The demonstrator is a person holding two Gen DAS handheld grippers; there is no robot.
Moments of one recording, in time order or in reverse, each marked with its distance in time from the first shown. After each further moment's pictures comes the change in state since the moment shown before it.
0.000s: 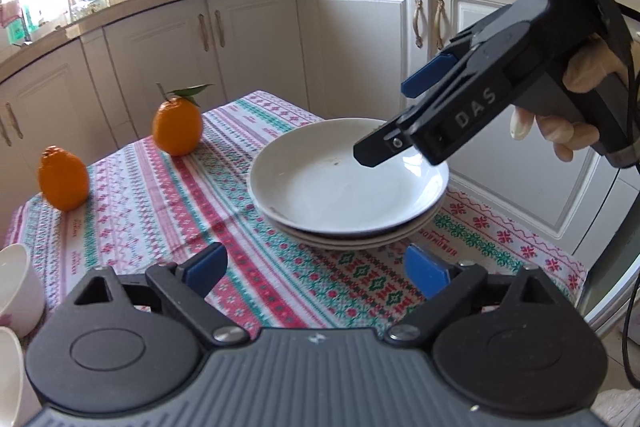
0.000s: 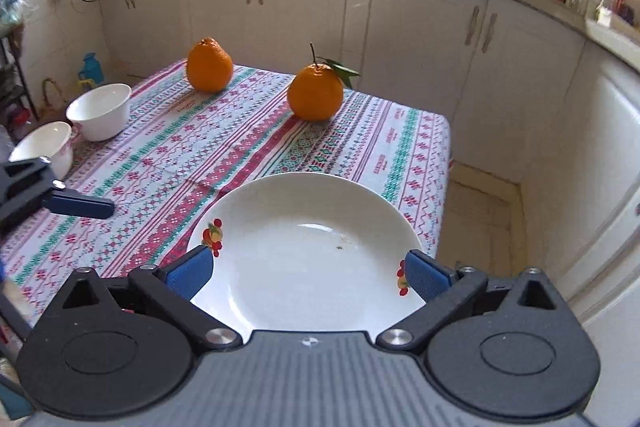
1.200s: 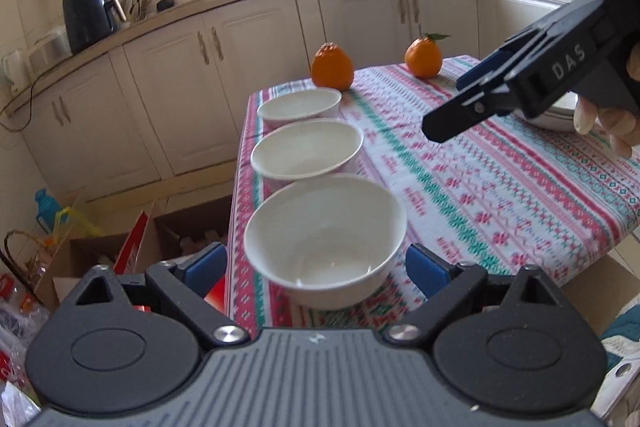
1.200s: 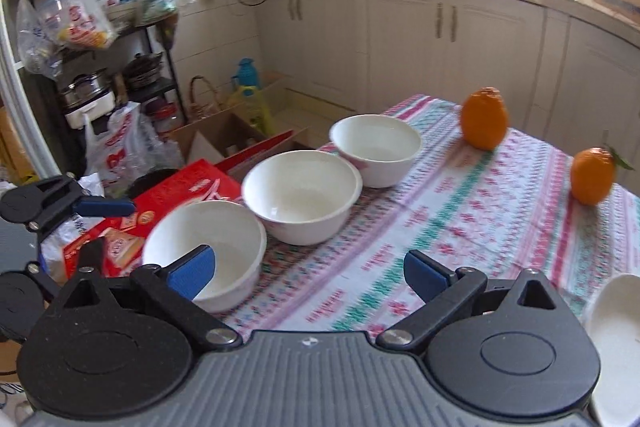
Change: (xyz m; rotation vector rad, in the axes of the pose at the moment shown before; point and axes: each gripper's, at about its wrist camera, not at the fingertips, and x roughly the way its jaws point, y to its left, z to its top) left arm -0.171 0.120 -0.156 -0.232 0.047 0.419; right arm 0.004 0.247 0.041 -0.156 -0.068 0.433
